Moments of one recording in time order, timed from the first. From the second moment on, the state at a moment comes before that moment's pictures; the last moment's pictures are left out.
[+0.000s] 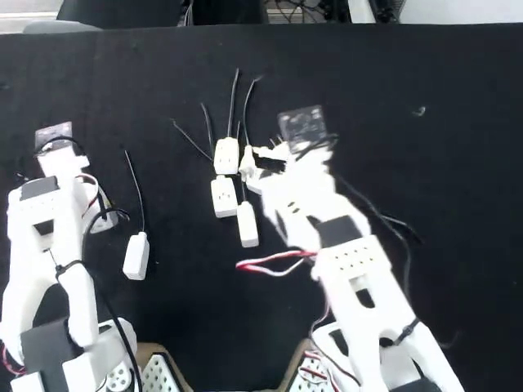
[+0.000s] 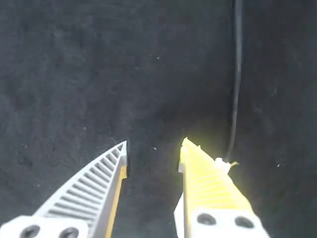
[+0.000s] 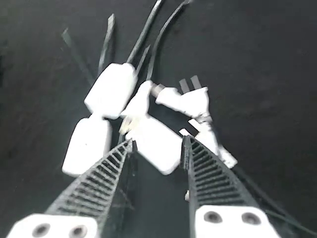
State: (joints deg) left arm -24.5 -19.5 41.2 60.7 -3.0; right arm -18.9 -39.3 60.3 30.5 -0.4
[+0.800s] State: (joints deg) left arm -25.0 -19.6 42.2 60.7 -1.5; right arm -38.1 -9.8 51.0 26.1 -2.7
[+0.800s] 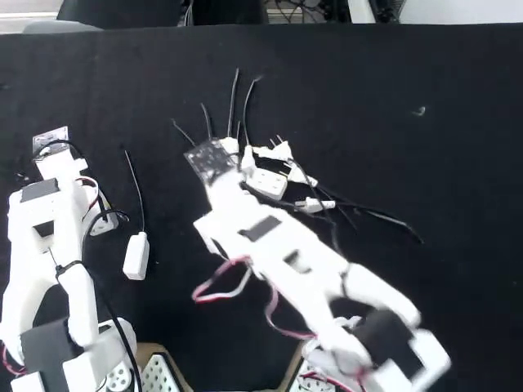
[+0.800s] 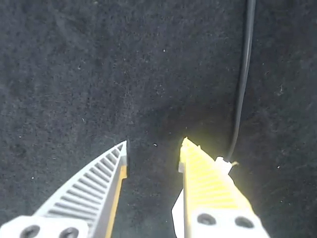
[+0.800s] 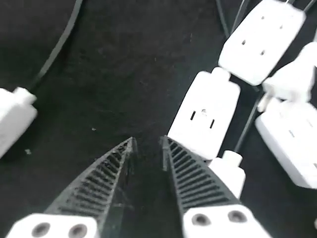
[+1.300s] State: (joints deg) left arm -25.0 -19.8 44.5 58.9 -1.5; right arm -18.6 3.0 32.3 42.2 8.9
